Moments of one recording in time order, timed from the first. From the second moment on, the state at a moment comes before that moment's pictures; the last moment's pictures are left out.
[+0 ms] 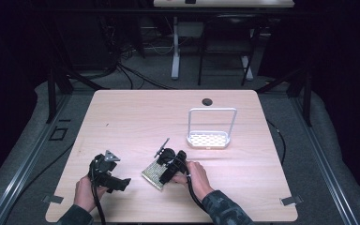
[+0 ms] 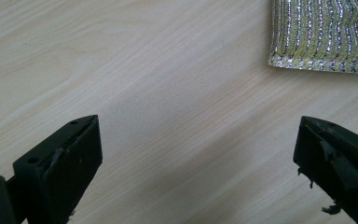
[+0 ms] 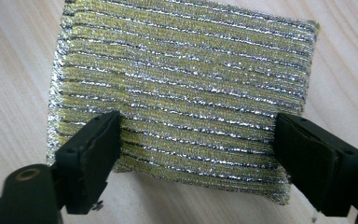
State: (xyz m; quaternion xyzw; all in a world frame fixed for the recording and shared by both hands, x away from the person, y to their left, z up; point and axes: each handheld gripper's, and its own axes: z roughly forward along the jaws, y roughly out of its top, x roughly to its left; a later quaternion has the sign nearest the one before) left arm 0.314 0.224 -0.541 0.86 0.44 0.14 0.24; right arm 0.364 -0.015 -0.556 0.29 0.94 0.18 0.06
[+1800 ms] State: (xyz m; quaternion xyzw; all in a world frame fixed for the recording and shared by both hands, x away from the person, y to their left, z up) left arm 0.315 0.223 -0.542 0.86 0.44 0.14 0.23; right arm 0.332 -0.089 -0.508 0.31 0.90 0.28 0.09
